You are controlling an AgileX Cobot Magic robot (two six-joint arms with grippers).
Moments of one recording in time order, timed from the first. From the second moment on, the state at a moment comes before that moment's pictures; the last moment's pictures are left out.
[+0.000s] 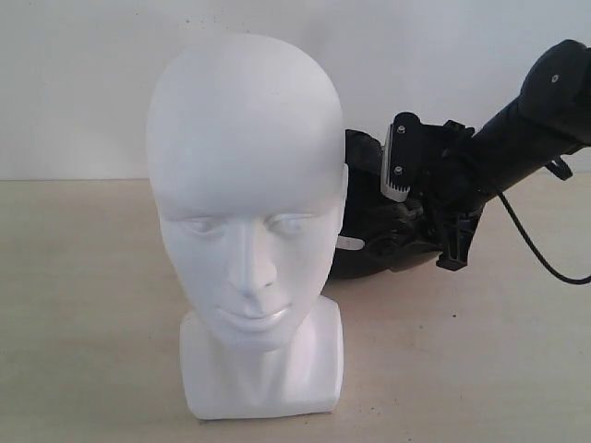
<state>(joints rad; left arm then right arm) -0.01 0.00 0.00 -0.03 0.31 -0.04 0.25 1.80 -1.25 0.47 0.57 -1.58</state>
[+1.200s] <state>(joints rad) -0.01 0.00 0.00 -0.03 0.31 -0.04 0.28 1.90 -1.25 0.54 0.49 -1.71</state>
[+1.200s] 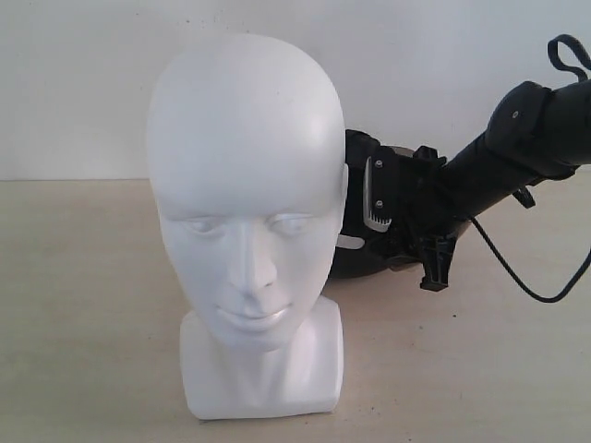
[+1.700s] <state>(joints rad) -0.01 0.00 0.00 -0.03 0.31 -0.04 0.28 1.91 -1.25 0.58 0.52 -1.64</state>
